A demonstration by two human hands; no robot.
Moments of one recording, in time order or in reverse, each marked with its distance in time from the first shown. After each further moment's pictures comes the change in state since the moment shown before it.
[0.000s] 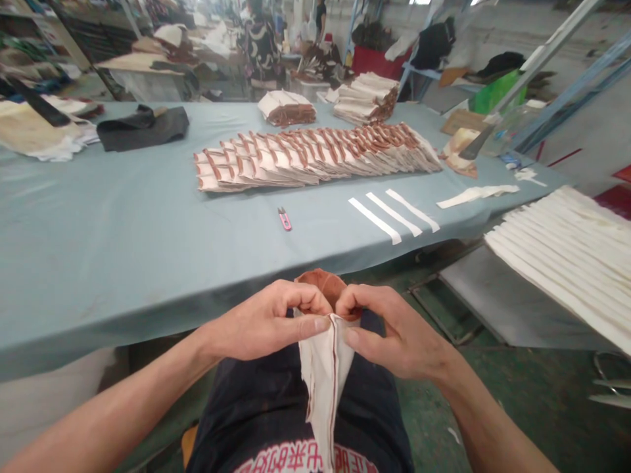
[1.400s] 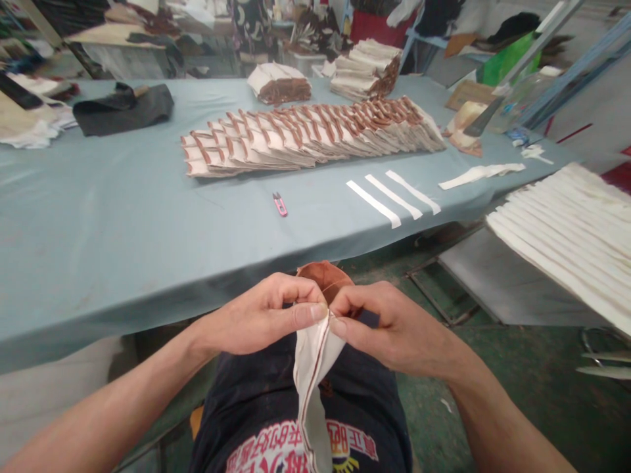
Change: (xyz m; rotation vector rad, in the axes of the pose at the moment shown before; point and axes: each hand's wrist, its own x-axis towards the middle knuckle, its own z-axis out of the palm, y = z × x) left_hand -0.004 -0.004 0.007 -0.199 -0.059 -0.076; right_hand -0.010 -0.006 0.003 0.126 -0.153 0.184
